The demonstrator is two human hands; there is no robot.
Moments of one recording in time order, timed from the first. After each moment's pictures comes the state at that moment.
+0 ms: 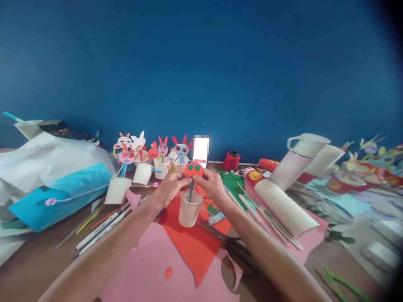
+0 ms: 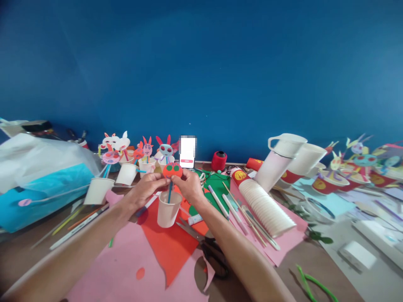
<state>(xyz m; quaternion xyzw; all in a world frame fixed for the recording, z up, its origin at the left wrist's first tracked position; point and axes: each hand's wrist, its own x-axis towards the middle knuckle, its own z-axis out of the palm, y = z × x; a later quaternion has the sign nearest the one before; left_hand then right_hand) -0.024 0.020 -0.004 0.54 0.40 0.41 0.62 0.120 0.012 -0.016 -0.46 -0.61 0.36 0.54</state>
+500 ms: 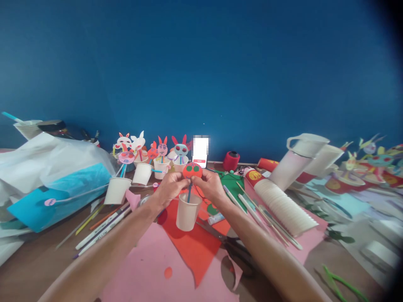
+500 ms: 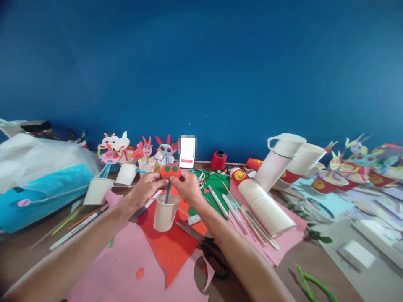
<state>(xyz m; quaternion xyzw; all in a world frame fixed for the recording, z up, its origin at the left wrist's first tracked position) -0.026 0.019 -0.007 0.57 0.41 0.43 0.57 0.116 0.010 -0.017 -0.44 -0.61 0.37 0.54</state>
